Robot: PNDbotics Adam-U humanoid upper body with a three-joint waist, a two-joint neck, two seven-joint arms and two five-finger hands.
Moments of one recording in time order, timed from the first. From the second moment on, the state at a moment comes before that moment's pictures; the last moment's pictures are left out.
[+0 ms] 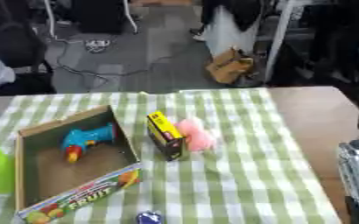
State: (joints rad) left arm -0.46 0.30 0.21 -1.99 -0.12 -0.47 0.55; right arm -0.34 -0.40 -0.21 -1.98 0.09 -0.54 -0.60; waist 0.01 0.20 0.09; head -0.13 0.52
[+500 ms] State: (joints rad) left arm -0.45 0.31 0.20 -1.99 -0.12 -0.47 0.55; right arm -0.41 -0.52 -0.17 -1.98 0.07 -0.36 -0.51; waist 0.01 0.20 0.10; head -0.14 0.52
